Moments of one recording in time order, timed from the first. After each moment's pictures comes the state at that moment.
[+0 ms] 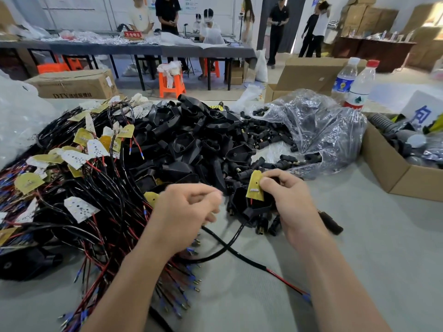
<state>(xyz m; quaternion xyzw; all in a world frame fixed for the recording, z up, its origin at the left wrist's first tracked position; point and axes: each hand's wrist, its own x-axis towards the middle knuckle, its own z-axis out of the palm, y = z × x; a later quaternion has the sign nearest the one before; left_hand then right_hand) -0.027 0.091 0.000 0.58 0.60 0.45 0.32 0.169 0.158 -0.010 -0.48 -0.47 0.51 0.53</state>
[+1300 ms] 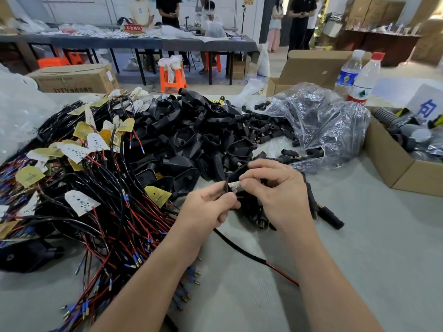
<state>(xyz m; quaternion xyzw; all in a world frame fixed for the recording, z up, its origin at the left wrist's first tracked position) 0.003 0.106 -0.028 0.48 0.48 0.52 0.52 0.160 0.155 -0.015 -0.44 -0.64 0.32 0.53</state>
